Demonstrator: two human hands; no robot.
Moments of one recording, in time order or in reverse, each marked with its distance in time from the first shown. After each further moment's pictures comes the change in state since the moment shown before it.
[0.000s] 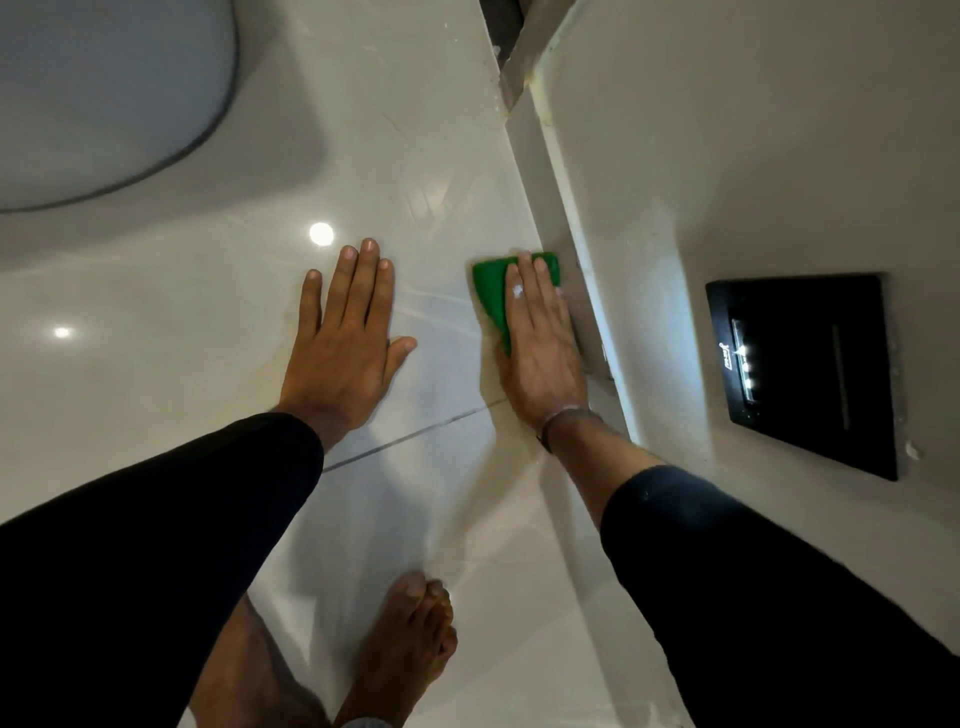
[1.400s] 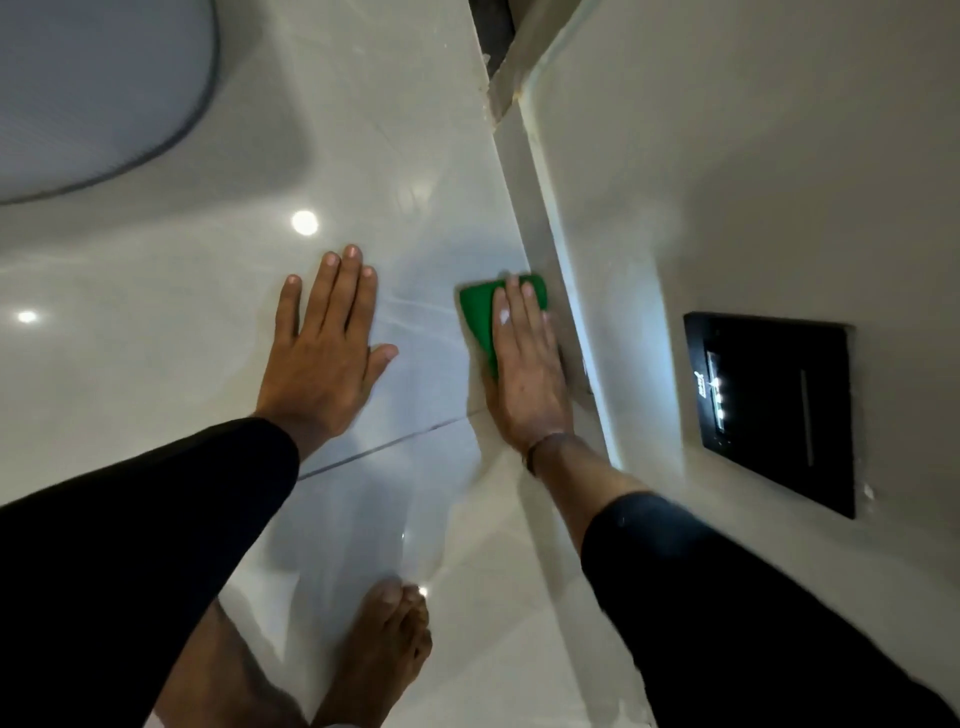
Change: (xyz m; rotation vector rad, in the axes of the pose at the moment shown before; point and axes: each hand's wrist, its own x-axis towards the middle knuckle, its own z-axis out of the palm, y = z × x) left_hand -0.002 -0.002 0.009 -0.012 0.038 0.002; right_hand -0.010 0.009 -0.001 -0.026 -0.030 -0.025
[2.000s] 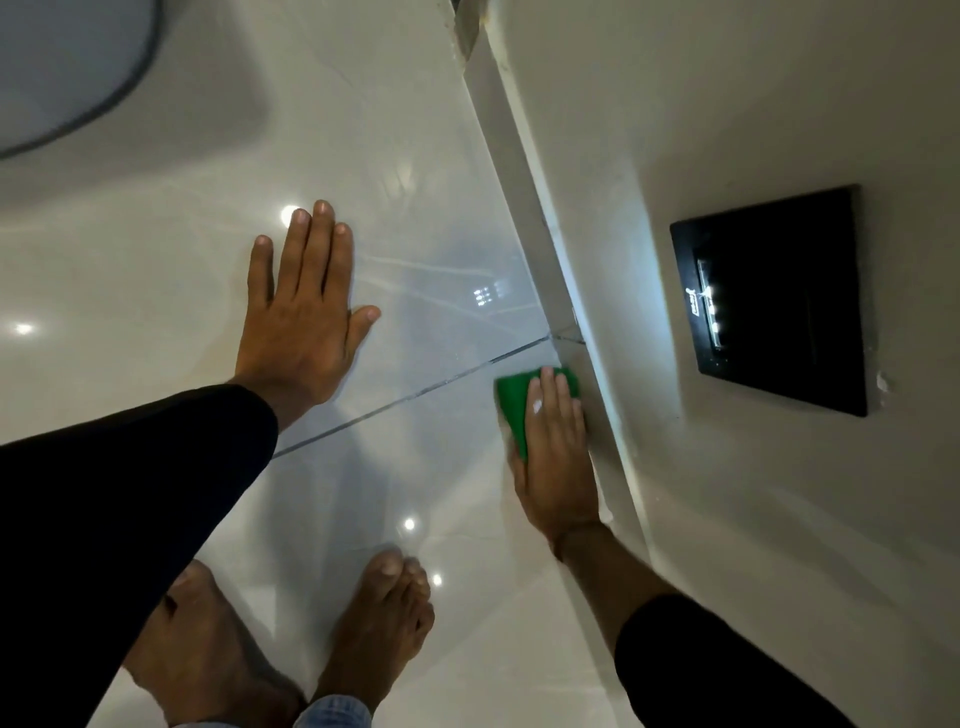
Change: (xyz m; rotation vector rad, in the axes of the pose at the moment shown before) left_hand -0.001 -0.002 0.007 -0.015 0.063 0.018; right_hand -0.147 0.022 0.027 -0.060 -0.124 0.161
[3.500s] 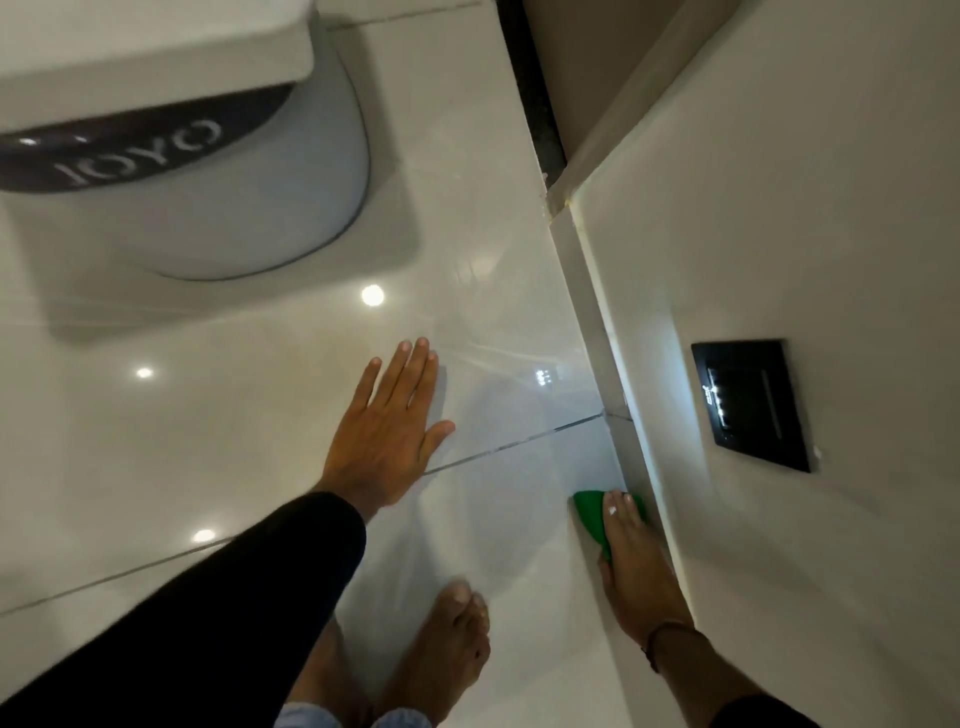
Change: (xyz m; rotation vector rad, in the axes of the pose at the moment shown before) left_hand -0.052 0.007 -0.107 -0.035 -0.286 -0.011; right_hand -0.053 0.010 -0.059 0.058 -0.246 0.076
